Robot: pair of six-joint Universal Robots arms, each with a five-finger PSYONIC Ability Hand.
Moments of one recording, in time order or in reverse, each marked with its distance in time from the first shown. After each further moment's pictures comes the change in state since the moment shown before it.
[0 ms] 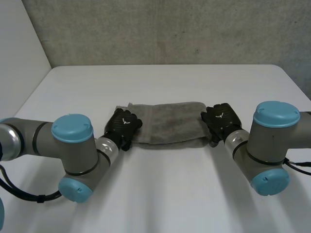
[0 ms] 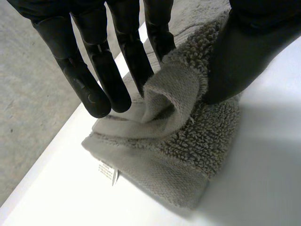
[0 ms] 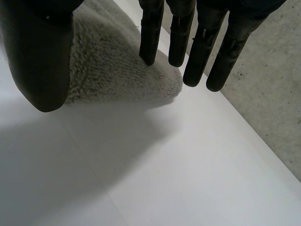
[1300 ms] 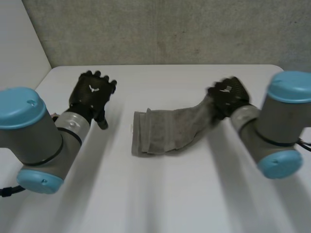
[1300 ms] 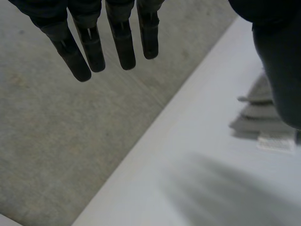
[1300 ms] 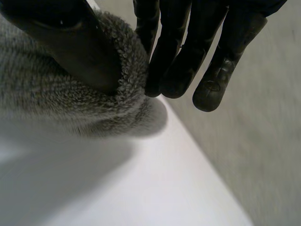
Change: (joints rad) left arm 0.091 0.350 -0.133 -0.002 -0.054 -0.064; right arm 0.050 -0.127 -0.122 0.109 0.052 -0.074; left_hand -0.878 -0.924 -0.966 -0.941 -0.969; right_hand 0.758 0.852 0.851 0.845 0.823
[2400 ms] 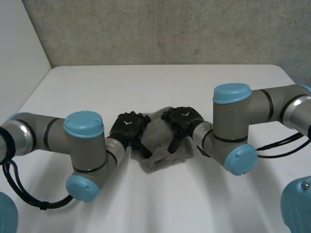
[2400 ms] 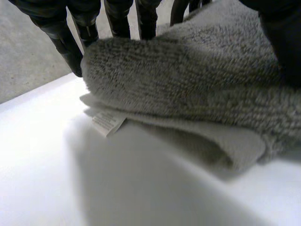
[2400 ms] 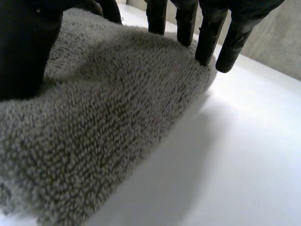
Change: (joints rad) left arm -0.139 -0.399 0.235 -0.124 0.005 -0.391; right arm 0.106 0.375 -0.402 0.318 -0.146 0.434; left_hand -0.058 -0.076 -0.052 -0.045 -0.059; right_hand -1.018 -1.092 -1.103 -1.078 -1.084
